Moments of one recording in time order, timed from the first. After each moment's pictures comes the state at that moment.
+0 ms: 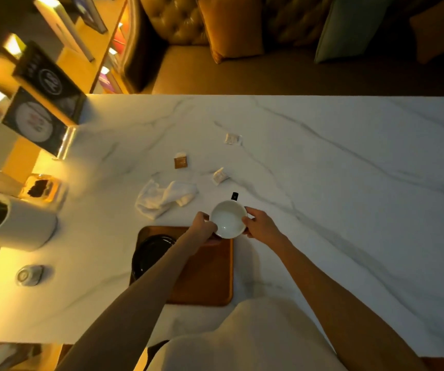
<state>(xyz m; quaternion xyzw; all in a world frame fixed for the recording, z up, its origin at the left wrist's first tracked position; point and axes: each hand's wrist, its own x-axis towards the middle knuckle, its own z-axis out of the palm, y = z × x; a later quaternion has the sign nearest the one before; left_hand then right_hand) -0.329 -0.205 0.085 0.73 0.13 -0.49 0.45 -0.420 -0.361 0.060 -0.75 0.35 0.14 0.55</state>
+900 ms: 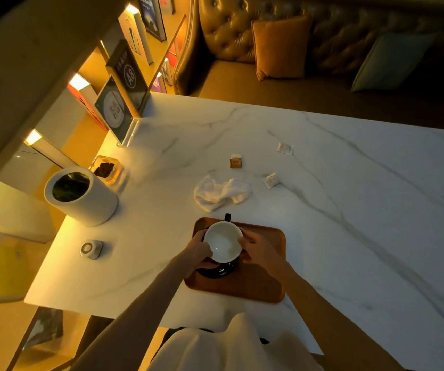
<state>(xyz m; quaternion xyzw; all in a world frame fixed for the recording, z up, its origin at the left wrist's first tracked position) -0.319 0.001 0.115 0.67 0.12 -0.52 0.51 -0.396 -0.167 0.084 -0.70 0.31 0.19 0.62</state>
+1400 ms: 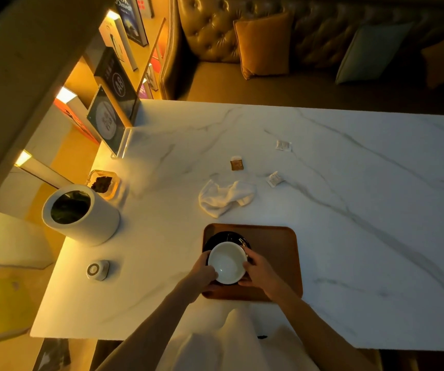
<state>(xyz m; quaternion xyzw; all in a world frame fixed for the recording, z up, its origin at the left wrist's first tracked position) -0.317 0.046 0.067 0.70 0.11 -0.54 0.46 -0.405 -0.108 0.049 -0.60 0.41 0.19 0.66</state>
